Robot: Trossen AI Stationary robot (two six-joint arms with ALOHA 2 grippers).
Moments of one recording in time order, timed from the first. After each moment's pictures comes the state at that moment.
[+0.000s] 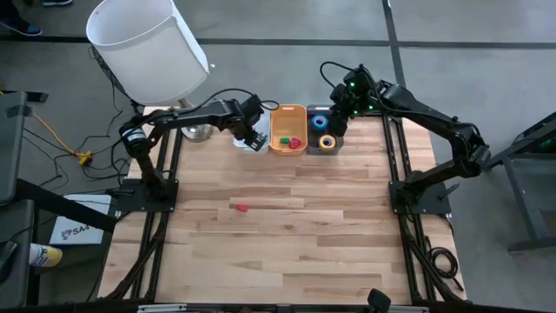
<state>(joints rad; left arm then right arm) 0.56 1.74 1.29 -0.75 -0.06 -0.32 -0.72 1.40 1.29 -0.74 -0.15 -0.15</state>
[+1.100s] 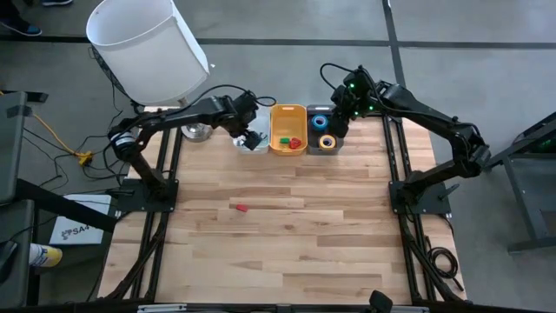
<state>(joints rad) 0.55 1.65 1.29 -0.80 -0.03 -0.26 -0.72 1.40 1.29 -0.78 -0.15 -0.14</state>
